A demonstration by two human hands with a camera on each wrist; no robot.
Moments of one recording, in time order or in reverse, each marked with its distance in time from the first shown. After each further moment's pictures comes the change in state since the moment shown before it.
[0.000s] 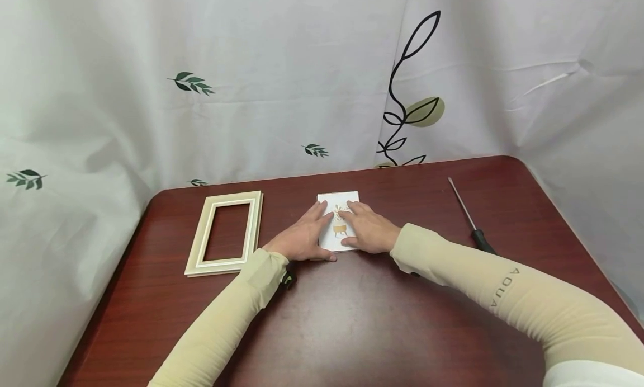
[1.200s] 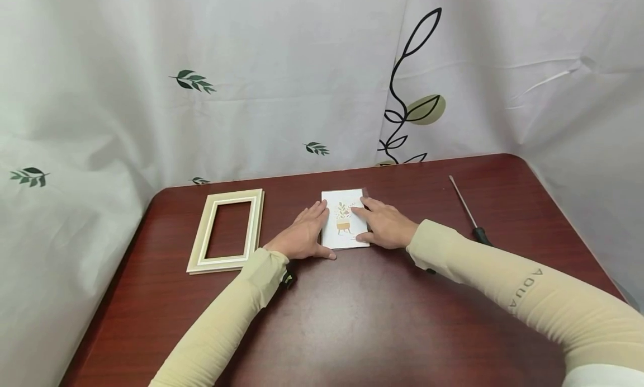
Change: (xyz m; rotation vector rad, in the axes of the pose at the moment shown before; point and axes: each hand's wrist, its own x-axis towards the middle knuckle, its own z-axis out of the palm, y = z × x) left_hand -0.001 0.000 0.002 -0.020 -0.027 -0.070; right_hand -0.017 0.024 -0.007 -0.008 -0.012 0.009
